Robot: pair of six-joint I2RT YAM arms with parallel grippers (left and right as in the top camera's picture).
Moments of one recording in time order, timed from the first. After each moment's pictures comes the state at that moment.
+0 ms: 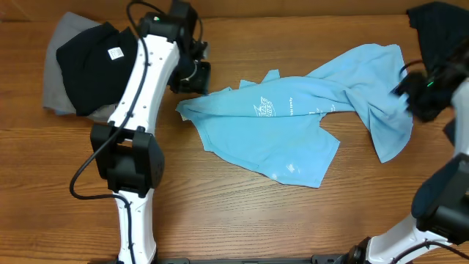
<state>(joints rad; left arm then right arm) -0.24 2.24 2.21 -1.46 0.19 -0.05 -0.41 1.86 1.59 -1.06 -0.25 0.34</state>
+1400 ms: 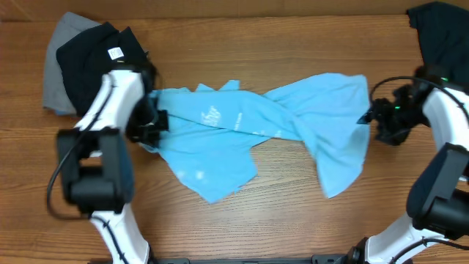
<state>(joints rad) 0.00 2.03 1.56 -1.35 0.03 -0.20 -0.31 1.88 1.38 -1.08 -0.30 0.27</state>
